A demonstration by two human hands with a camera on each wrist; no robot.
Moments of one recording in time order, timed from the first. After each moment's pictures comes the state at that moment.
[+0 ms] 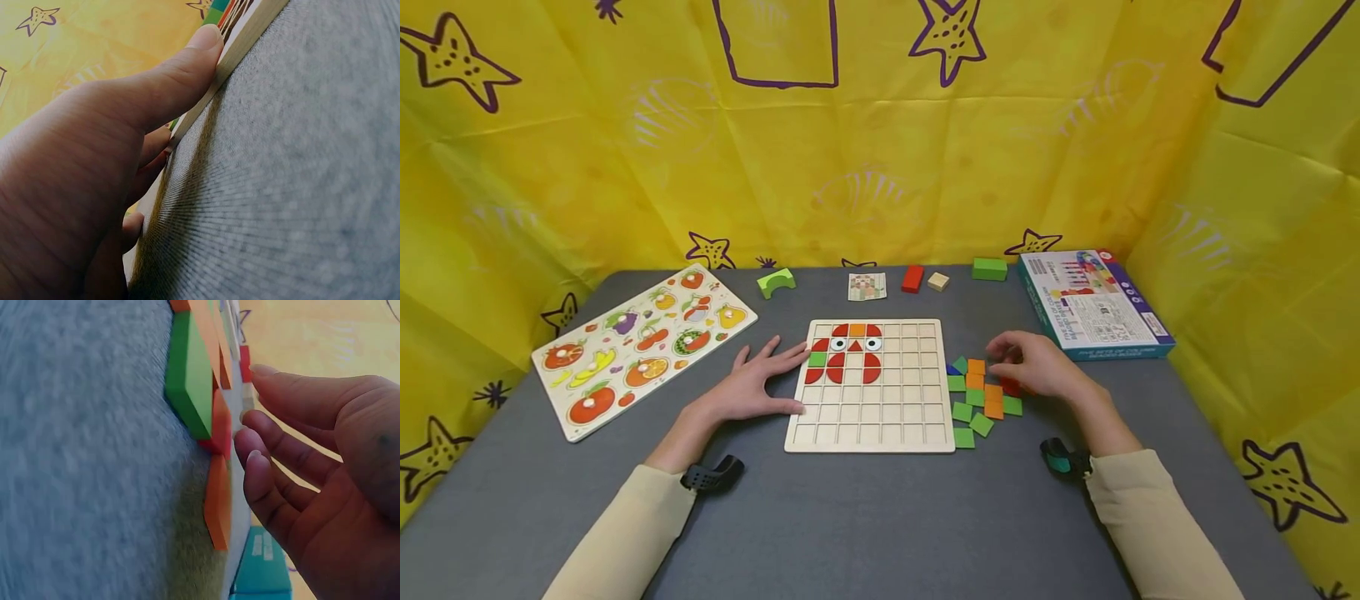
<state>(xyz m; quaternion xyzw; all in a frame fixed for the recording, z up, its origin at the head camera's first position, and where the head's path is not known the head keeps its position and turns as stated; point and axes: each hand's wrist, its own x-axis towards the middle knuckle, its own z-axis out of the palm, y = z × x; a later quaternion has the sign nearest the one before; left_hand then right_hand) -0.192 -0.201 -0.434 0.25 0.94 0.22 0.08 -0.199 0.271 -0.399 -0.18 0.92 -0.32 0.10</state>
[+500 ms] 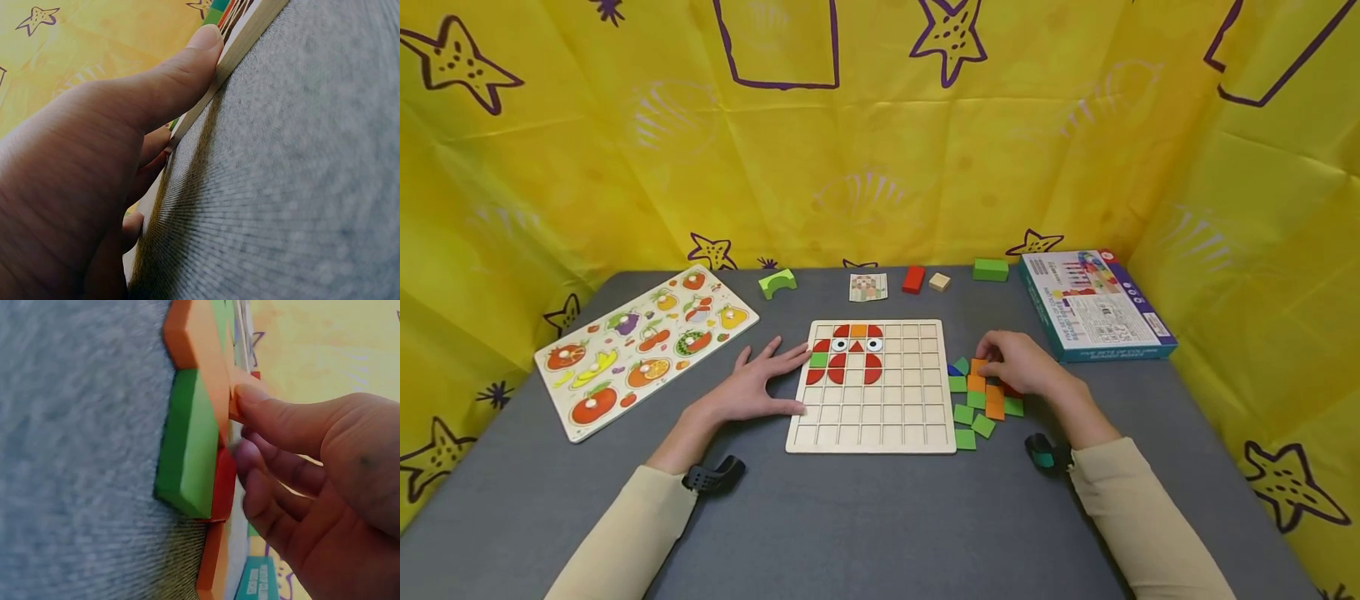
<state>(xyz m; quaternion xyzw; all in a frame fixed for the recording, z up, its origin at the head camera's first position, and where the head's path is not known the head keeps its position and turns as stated) -0.191 -0.201 -0.433 0.25 0.94 0.23 0.08 -0.209 0.248 -0.402 -0.20 0.93 -0.28 0.11</state>
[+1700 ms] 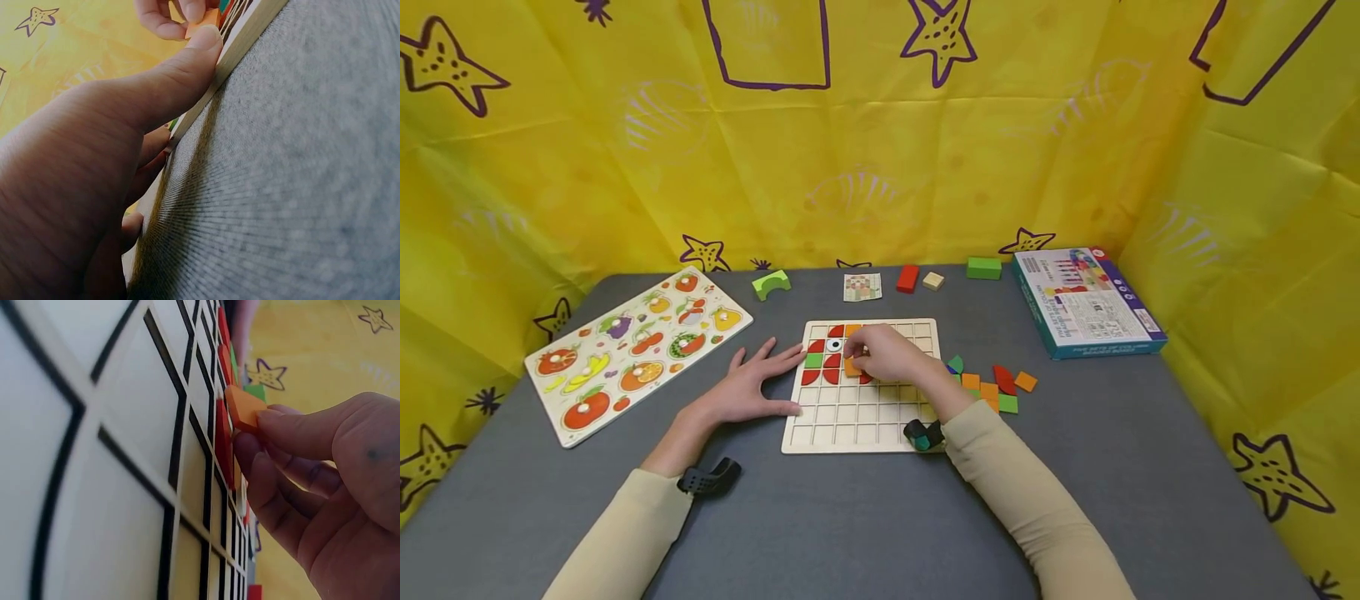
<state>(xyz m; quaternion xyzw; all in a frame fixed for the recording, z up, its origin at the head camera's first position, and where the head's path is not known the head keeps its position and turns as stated) -0.192 -0.201 -0.431 0.25 0.94 0.23 0.09 -0.228 0.083 -0.397 -0.33 0.88 -0.32 0.11</state>
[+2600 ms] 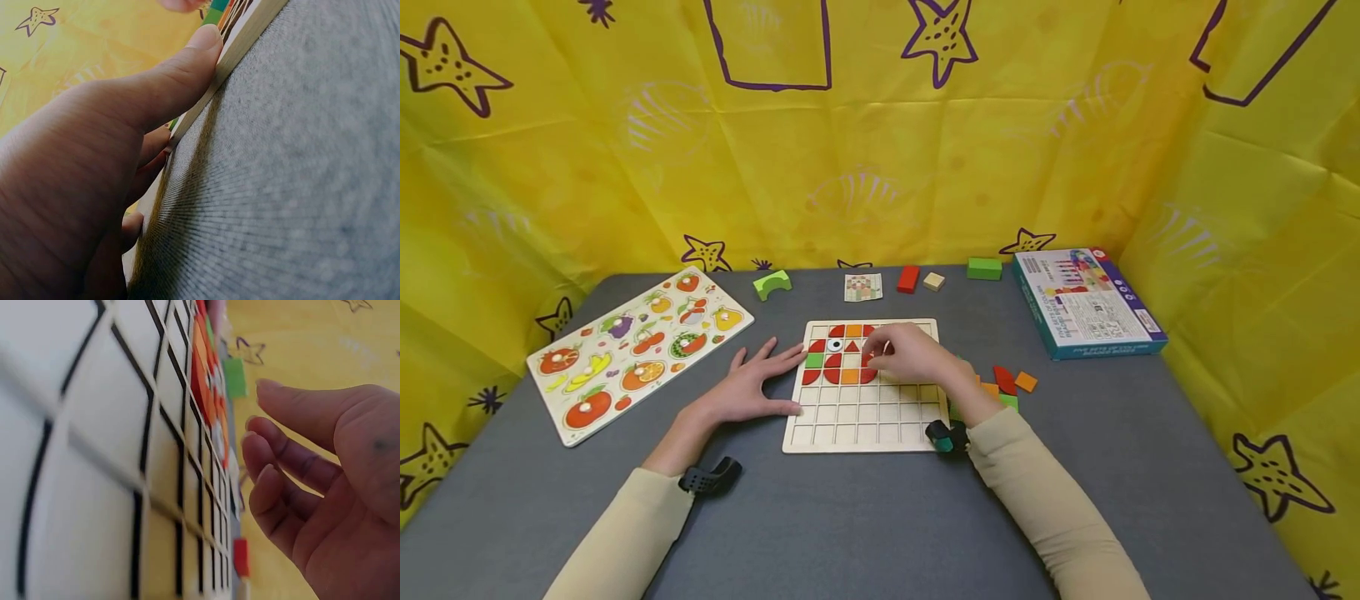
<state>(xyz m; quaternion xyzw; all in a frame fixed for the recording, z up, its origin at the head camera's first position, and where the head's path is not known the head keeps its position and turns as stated) -0.192 -0.201 -0.432 0.25 0.94 0.23 0.09 -0.222 0.116 -0.392 -0.30 0.88 -0.34 0.12</state>
